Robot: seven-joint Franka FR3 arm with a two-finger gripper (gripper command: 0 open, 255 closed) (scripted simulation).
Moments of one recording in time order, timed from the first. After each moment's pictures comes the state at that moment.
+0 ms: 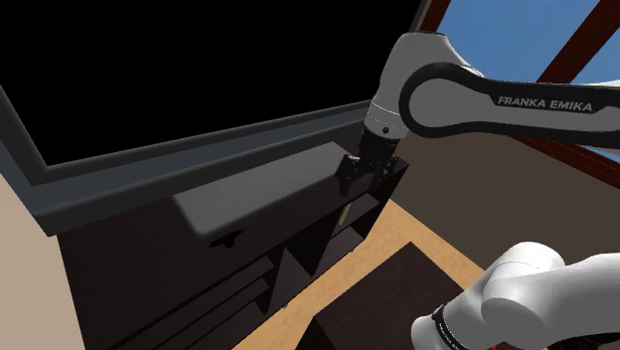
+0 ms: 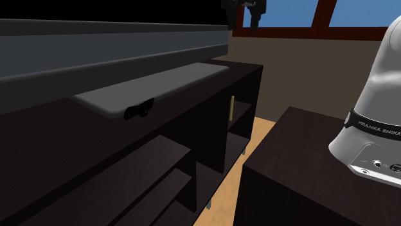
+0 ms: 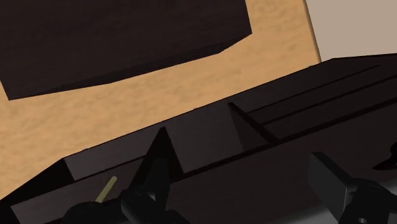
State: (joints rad) arm 0.05 -0.55 0.21 -2.42 0.20 1.83 0.38
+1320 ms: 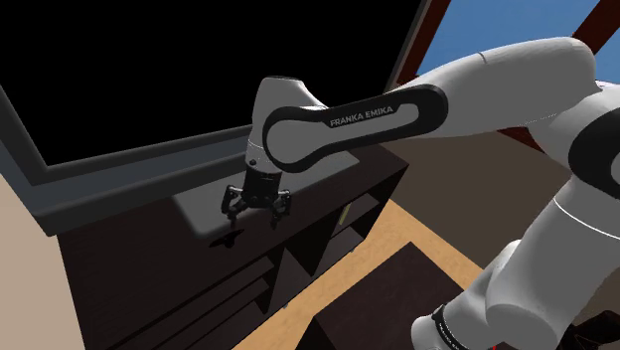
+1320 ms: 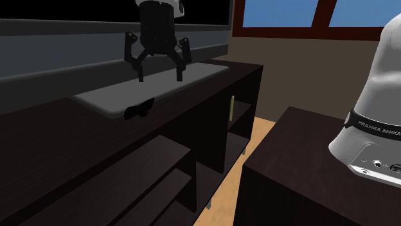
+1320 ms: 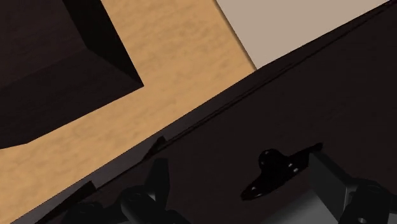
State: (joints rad) arm 0.14 0.15 0.43 -2.03 0.24 2.11 0.85
